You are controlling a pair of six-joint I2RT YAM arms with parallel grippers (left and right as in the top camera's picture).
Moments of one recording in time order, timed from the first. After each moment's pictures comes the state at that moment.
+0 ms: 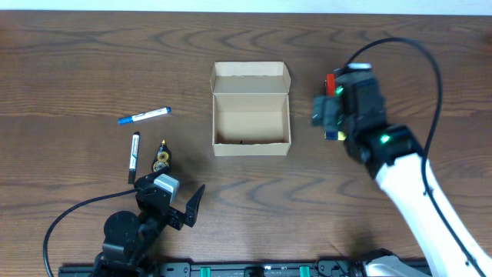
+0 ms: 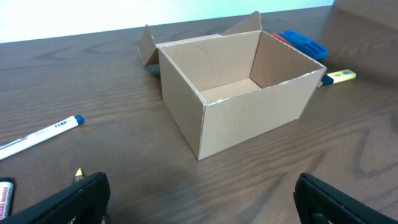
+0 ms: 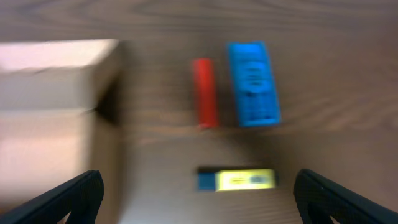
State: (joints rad) left arm -0.24 0.01 0.13 -0.43 0.29 0.01; right arm 0.26 1.33 1.10 -0.62 0.29 0.26
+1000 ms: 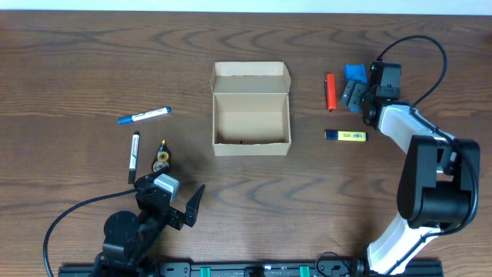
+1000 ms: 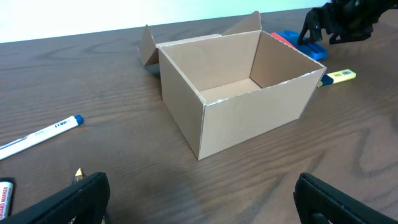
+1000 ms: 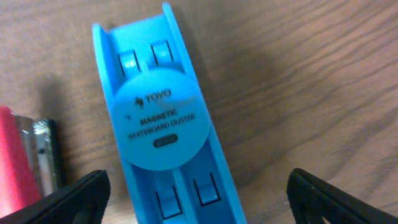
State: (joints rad) left arm -0.24 0.01 0.13 -0.43 0.29 0.01; right arm -0.07 1.94 1.10 -0.08 0.12 0.21
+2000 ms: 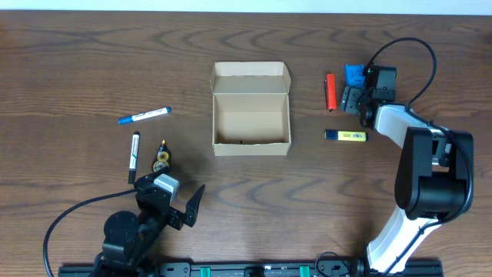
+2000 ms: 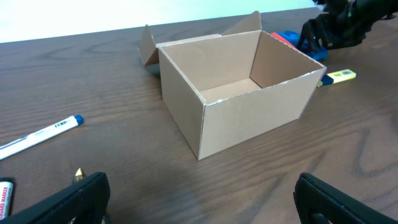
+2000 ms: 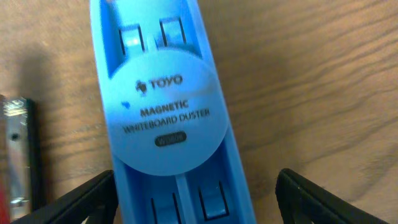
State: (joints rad) left arm -0.24 0.01 0.13 -0.43 0.29 0.01; right arm -0.07 1.99 1.10 -0.04 0.11 0.12
